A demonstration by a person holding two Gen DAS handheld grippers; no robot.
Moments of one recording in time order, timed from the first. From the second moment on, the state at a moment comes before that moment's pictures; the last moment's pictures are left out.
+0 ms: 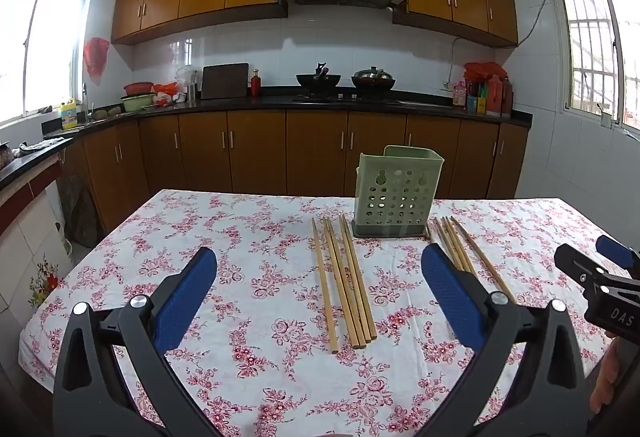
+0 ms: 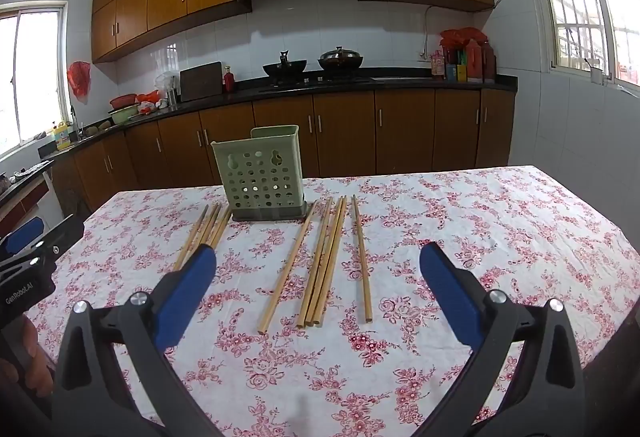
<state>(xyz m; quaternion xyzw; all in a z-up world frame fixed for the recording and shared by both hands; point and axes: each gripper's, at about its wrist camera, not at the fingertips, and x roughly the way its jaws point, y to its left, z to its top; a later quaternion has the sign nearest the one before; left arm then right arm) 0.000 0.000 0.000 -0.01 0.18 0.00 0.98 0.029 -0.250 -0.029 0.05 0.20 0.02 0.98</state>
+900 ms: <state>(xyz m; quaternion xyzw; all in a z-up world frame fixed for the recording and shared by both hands) 0.001 -0.004 -0.001 -0.01 0.18 0.00 0.98 0.029 -0.250 -0.028 0.05 0.20 0.02 0.98</state>
